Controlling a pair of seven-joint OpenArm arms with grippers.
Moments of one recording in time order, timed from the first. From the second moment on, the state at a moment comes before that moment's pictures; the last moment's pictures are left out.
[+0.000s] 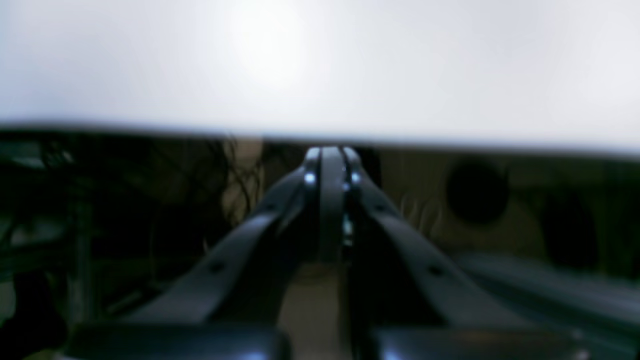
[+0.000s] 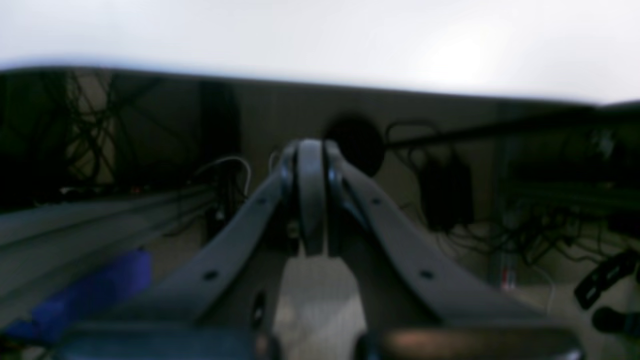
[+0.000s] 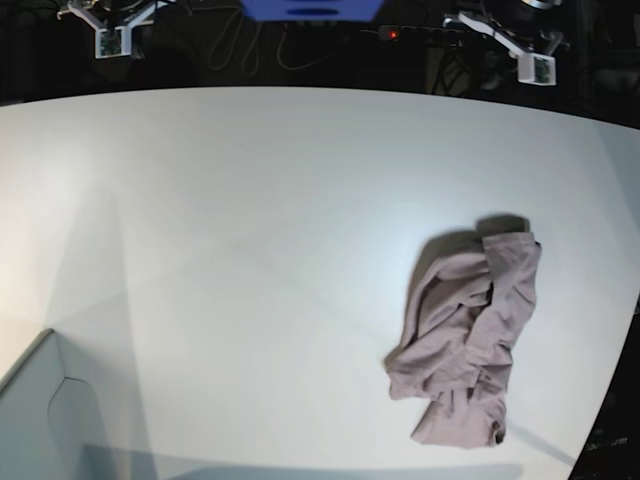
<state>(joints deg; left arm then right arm) 51.1 -22.7 -0.1 101.6 -26.9 -0.2 0.9 -58.2 4.0 7.7 111.5 -0.5 0.2 -12.7</state>
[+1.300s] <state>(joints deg) 5.4 -6.7 -11.0 82.7 -12.4 0.5 17.3 -55.0 5.1 7.3 116.1 -0.5 0.2 -14.3</state>
